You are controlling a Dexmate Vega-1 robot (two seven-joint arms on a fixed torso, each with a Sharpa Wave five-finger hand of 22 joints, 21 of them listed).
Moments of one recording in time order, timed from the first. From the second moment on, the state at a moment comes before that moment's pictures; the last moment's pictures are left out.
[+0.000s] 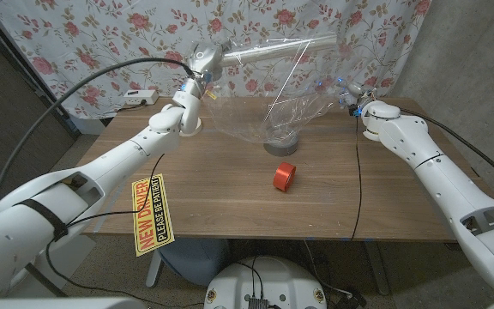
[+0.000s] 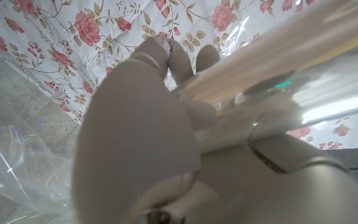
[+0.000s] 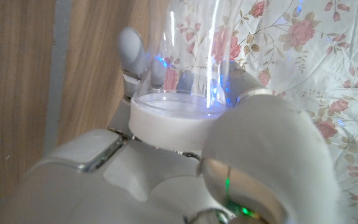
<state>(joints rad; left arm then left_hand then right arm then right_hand) 0.34 0.60 0.80 -1.34 0.79 0.15 0.66 1.56 -0.06 0.37 -0.15 0.90 0.44 -0.21 1.49 1.06 0.73 -0.20 1.40 1.24 1.21 -0.18 1.06 0.78 0.95 -0.20 1.40 0.68 -0.63 -0.56 -0.32 -1.61 0.72 -0.41 -0.49 1.05 -0.02 0.55 -0.16 0.20 0.78 -0.07 0.20 0.55 0.58 0.02 1.14 0.74 0.73 0.17 1.07 1.22 0.94 -0.08 1.55 0.31</state>
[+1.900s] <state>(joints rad) 0.33 0.57 0.83 -1.28 0.80 0.13 0.75 1.55 -0.06 0.37 -0.15 0.90 0.44 -0.21 1.50 1.06 0.73 -0.19 1.40 1.24 1.21 -0.18 1.06 0.77 0.95 -0.20 1.40 0.69 -0.59 -0.57 -0.33 -1.57 0.69 -0.44 -0.46 1.05 -0.02 0.55 -0.16 0.20 0.78 -0.07 0.20 0.55 0.57 0.02 1.14 0.74 0.73 0.17 1.07 1.22 0.94 -0.08 1.55 0.31</state>
